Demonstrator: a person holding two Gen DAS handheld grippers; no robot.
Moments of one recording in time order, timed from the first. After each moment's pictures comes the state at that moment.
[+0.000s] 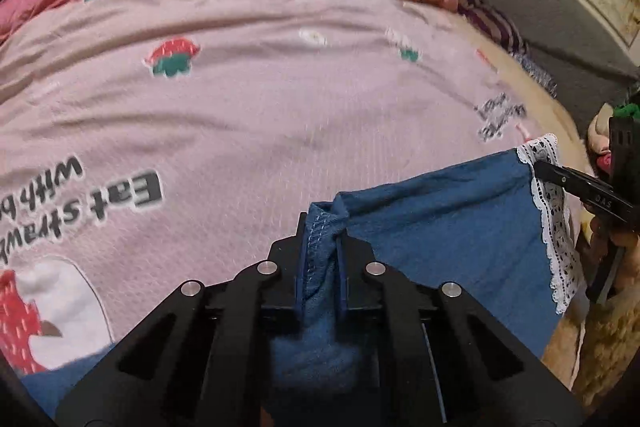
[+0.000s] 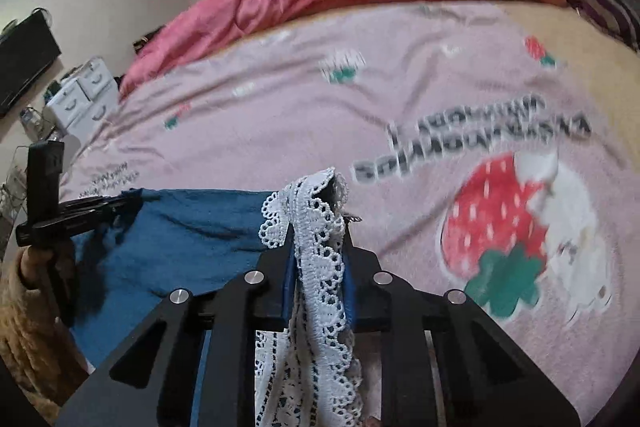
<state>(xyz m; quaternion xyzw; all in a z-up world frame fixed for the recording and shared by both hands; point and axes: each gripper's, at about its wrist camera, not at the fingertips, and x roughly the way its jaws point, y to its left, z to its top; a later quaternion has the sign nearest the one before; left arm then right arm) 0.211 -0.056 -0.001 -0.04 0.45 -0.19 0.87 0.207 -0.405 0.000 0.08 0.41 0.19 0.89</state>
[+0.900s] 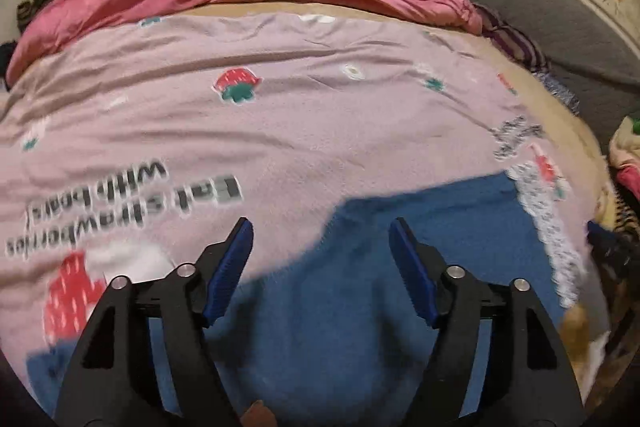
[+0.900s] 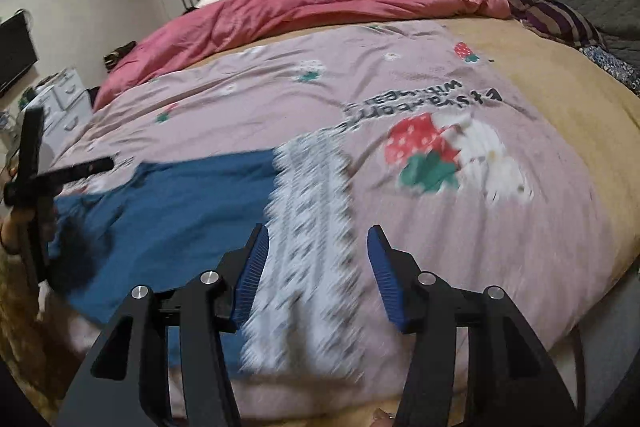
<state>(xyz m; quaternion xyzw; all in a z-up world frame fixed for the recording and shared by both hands) 0.171 -0.028 0.033 -0.03 0.43 -0.14 0.89 0.086 -0.410 0.014 0.07 0.38 0.11 0.92</state>
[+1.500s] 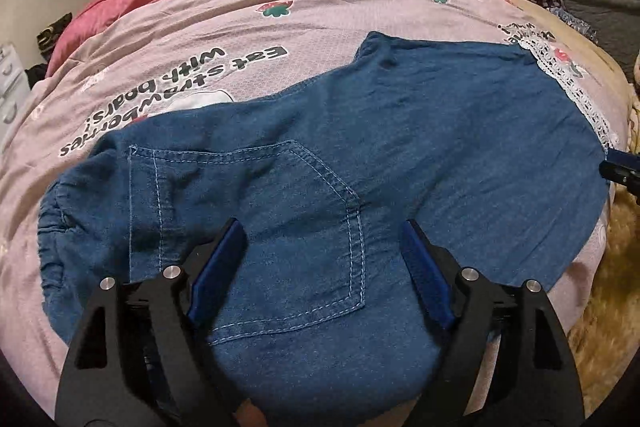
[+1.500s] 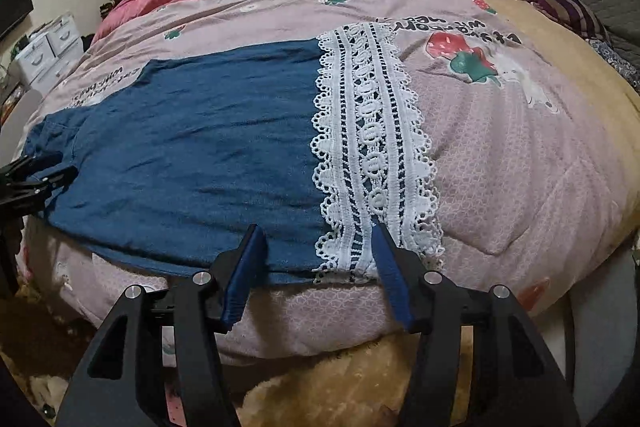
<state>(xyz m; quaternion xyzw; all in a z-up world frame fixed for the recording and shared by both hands) 0.068 -0.009 -0.017 0.07 0.44 -0.08 0.89 0.060 -0.356 -0.038 0.02 0.45 0.10 0.89</state>
